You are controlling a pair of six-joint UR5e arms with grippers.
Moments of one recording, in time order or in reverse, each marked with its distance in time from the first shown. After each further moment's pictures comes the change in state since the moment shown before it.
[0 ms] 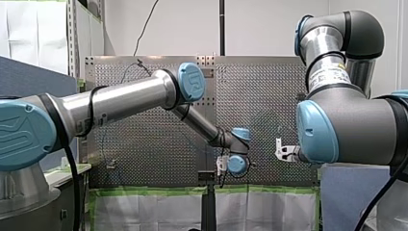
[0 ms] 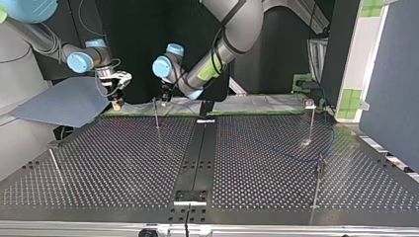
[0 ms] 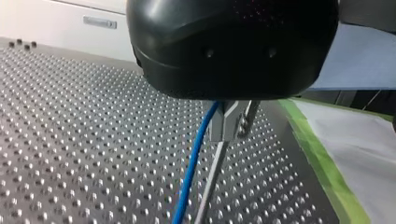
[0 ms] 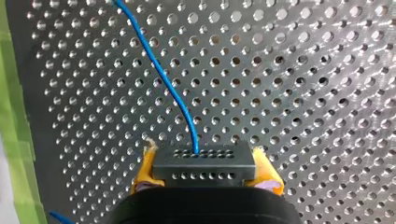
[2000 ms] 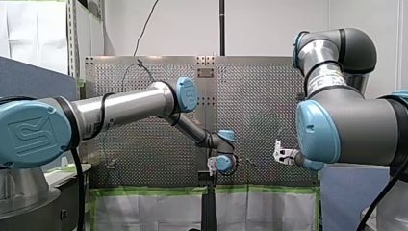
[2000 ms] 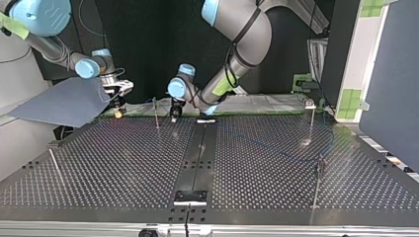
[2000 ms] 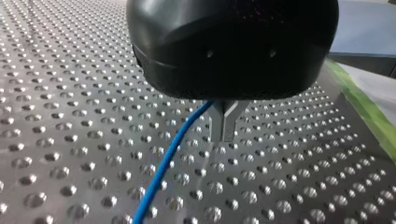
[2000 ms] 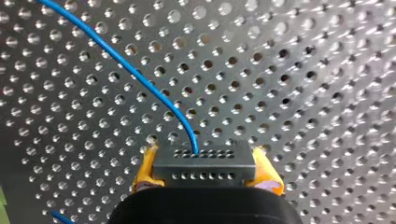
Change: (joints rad) left arm 0.130 -0.075 0.127 -0.014 0.127 -0.108; right arm 0.016 0.125 -0.135 -0.097 0.003 0.139
